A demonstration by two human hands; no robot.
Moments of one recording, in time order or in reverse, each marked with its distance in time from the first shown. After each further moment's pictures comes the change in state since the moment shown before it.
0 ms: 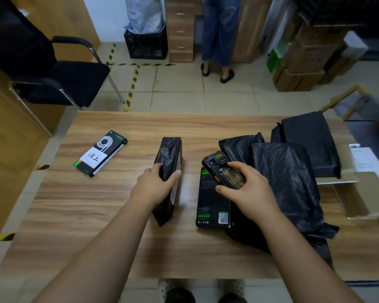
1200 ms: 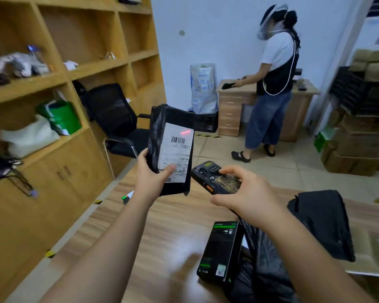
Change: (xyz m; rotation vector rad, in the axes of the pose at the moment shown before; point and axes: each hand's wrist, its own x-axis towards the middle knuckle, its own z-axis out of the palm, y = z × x) left_hand -0.101 0.097 -0.123 -0.811 0.699 0.255; right_hand -0.017 -0.110 -0.133 0.000 -0.173 -0.422
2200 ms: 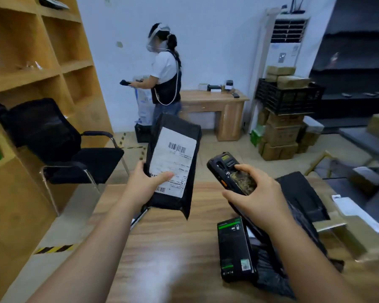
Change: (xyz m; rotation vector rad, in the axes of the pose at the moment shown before) left_hand 0.077 -0.006 -0.084 -0.104 -0.539 -0.092; right_hand -0.017 -0.070 0.083 -0.040 0.511 0.117
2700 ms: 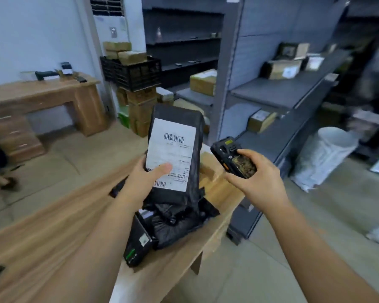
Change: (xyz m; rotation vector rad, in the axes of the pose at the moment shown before) left_hand -0.075 0.023 0.260 -0.170 -0.848 -0.061; right_hand -0.168 0.094 -0.166 -0.294 0.569 0.474
